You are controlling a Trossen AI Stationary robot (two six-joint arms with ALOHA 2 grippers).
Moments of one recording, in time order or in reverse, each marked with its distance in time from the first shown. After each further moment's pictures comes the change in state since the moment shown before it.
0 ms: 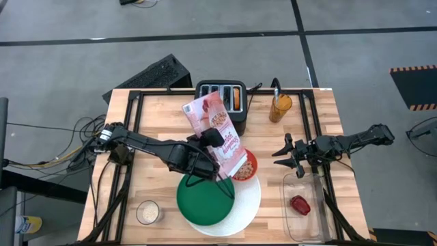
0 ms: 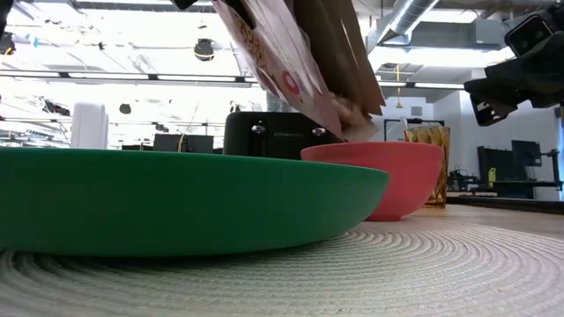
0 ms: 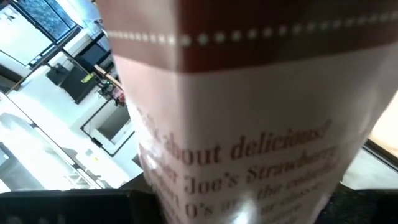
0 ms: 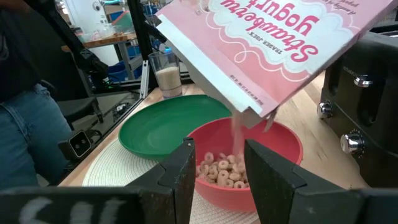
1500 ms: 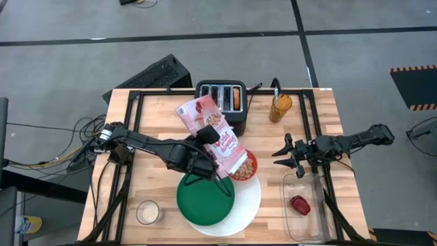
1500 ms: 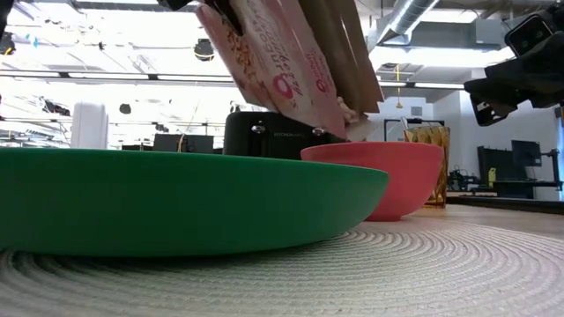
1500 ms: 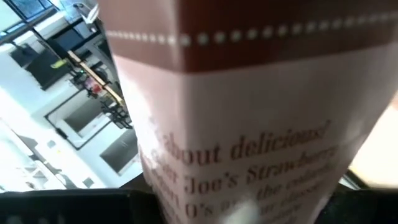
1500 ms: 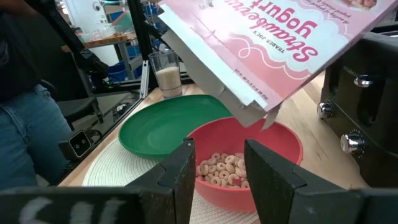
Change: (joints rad) left arm 0.009 -0.002 0.000 -0.103 0.064 -0.223; right arm 0.000 0.000 0.000 0.000 0.000 0.000
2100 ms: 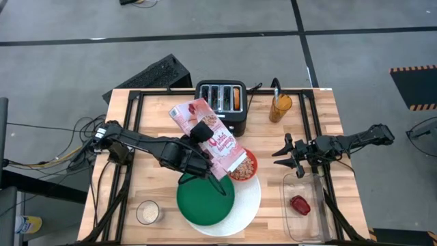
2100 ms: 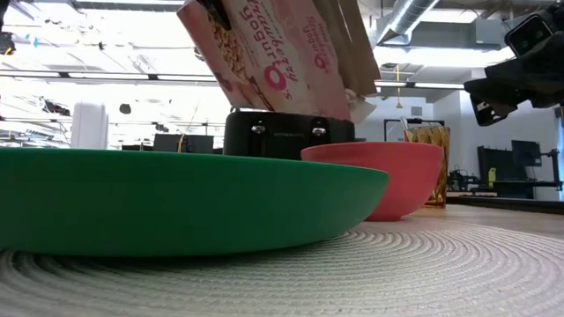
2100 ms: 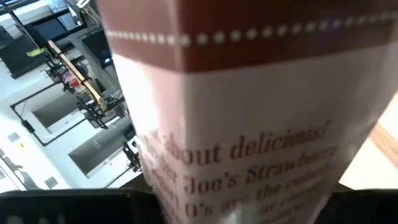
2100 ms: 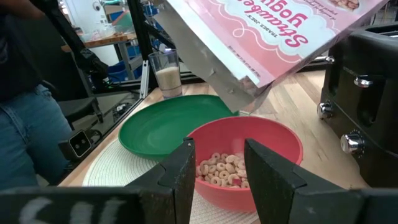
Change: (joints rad) left arm -0.011 -0.049 0.001 -0.057 0.070 -0.141; right arm 0.000 0.000 0.000 0.000 0.000 0.000
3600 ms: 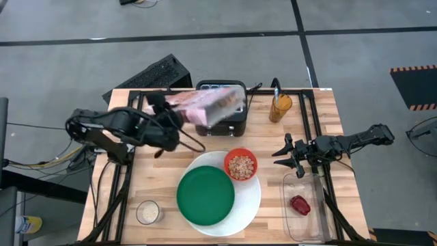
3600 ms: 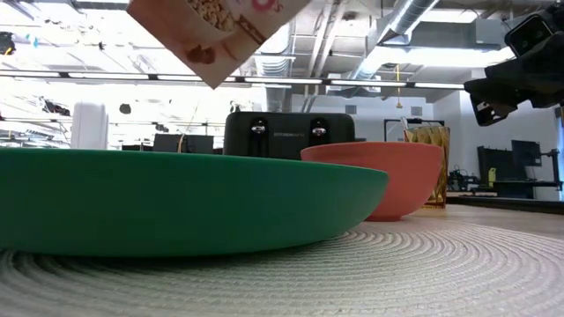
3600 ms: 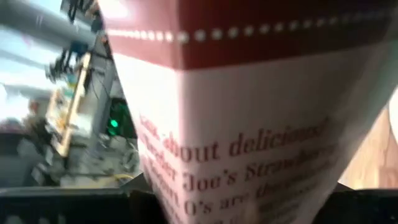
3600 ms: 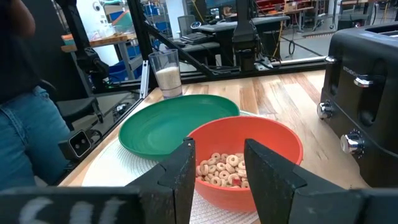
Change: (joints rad) left arm 0.073 -0.306 0.029 -0.035 -0.008 -0.755; right arm 0.000 0.000 0.000 0.000 0.000 0.000
